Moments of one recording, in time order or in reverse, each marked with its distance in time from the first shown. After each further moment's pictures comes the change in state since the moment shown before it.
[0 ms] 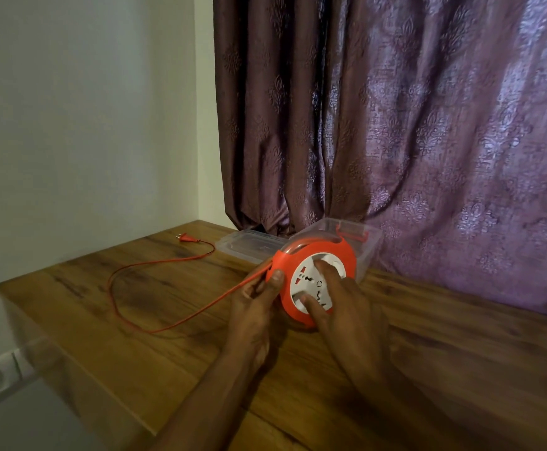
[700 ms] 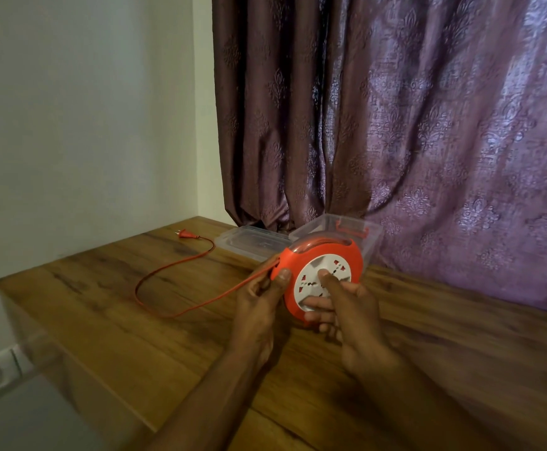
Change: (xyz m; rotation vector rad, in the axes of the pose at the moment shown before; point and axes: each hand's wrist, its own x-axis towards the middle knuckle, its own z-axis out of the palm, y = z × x) left_hand -0.003 -0.002 0.004 0.100 -0.022 0.025; right_hand 0.007 -0.026 -0.016 1.181 -0.158 0.837
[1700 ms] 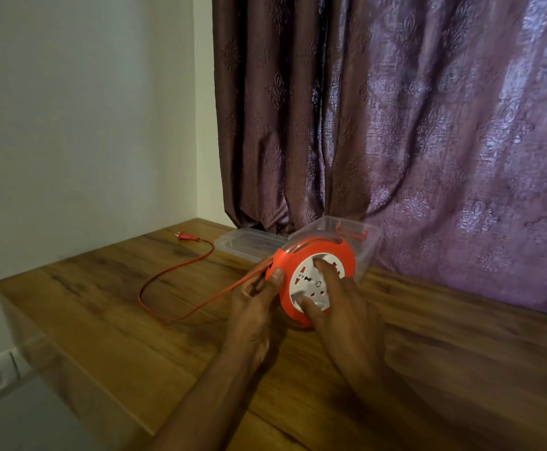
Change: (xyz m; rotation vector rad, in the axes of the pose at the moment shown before) left_hand 0.001 0.004 -0.001 -0.090 0.011 -0.037; right_hand 0.012 0.021 -0.012 -1.112 0.156 -0.739
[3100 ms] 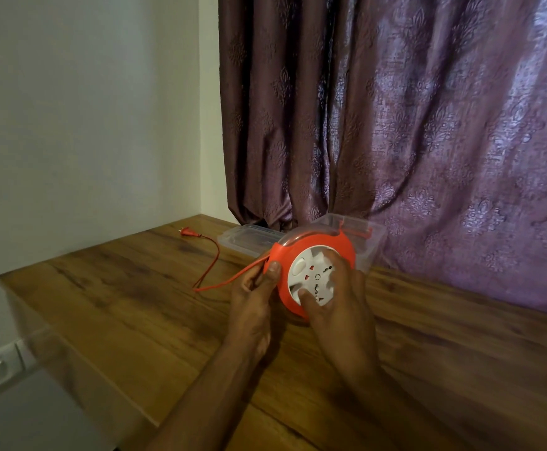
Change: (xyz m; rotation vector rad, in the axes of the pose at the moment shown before) left_hand 0.004 0.000 -0.003 -0.015 0.059 0.059; right_hand -0.009 -0.019 0.000 0.298 0.077 0.065
